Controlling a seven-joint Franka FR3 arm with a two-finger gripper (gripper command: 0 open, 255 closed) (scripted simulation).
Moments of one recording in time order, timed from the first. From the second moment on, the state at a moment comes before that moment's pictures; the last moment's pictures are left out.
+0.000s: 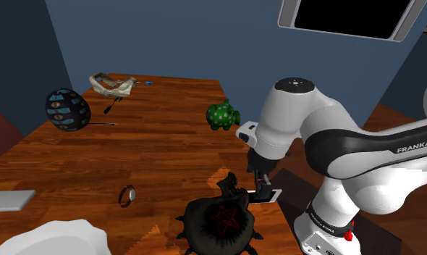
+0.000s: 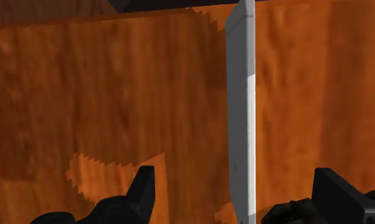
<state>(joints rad) 0.49 -0.89 0.38 -2.92 0.17 2.07 -0.23</state>
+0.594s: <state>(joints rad) 0.52 -0.83 0.42 -3.02 0.19 2.21 -0.24</state>
